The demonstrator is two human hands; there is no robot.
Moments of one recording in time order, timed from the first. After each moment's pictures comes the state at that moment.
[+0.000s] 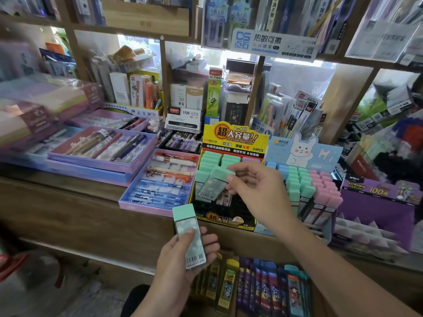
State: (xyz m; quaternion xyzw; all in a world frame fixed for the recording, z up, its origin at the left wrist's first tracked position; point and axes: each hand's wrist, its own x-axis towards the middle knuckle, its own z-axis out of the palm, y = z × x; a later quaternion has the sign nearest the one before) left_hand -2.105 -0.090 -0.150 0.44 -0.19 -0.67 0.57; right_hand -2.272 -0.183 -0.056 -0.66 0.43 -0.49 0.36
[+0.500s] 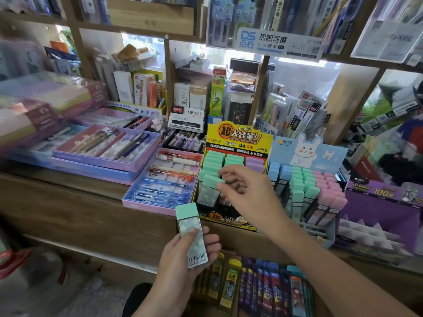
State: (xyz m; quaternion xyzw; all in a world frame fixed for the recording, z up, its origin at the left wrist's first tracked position) left_hand -2.105 -0.088 -0.144 0.45 -0.17 -0.66 0.58; right_hand -2.259 -0.186 -0.066 -0.74 0.45 -0.42 0.29
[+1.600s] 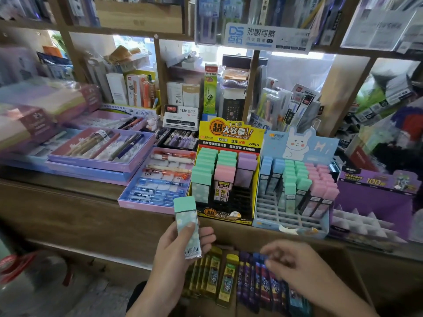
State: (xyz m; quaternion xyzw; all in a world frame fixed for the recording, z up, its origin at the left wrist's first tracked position) left_hand -2.104 -0.088 -0.143 0.45 -0.25 -0.62 0.59; right_hand -2.378 -0.102 -0.133 -0.67 0.56 -0.21 0.43
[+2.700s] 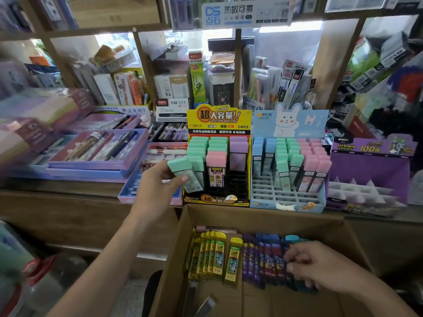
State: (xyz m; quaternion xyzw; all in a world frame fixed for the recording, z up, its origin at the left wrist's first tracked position) left_hand -2.059 -0.166 -0.089 0.57 -0.63 -0.27 0.46; right_hand -2.428 -0.094 -0.175 -0.59 0.61 -0.04 0.52
